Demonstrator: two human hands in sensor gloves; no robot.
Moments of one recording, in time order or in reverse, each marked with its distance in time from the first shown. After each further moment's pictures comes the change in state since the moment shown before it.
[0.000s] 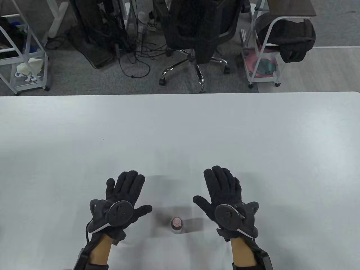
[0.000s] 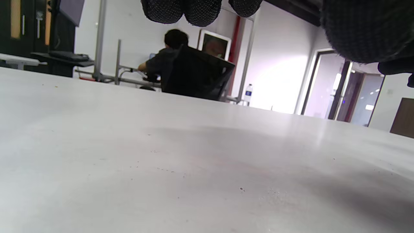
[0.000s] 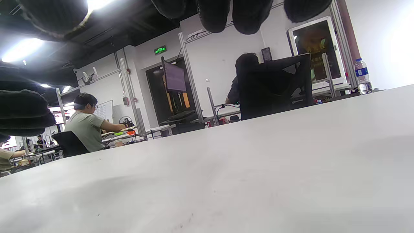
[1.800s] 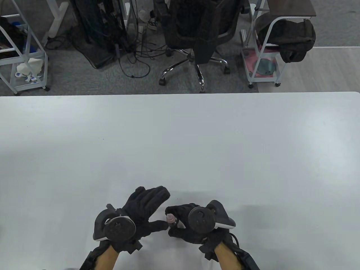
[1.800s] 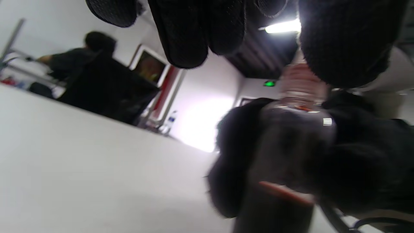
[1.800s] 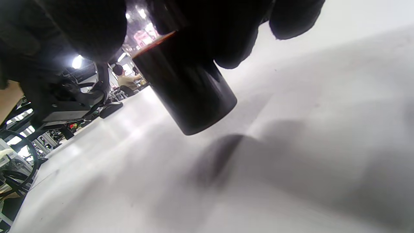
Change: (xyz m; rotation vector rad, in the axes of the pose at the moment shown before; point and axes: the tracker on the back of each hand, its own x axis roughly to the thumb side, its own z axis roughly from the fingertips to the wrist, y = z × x) left_hand 0.064 0.025 0.017 0.166 -0.370 0.271; right_hand 0.067 0.043 0.001 0.525 -0.353 -0.311
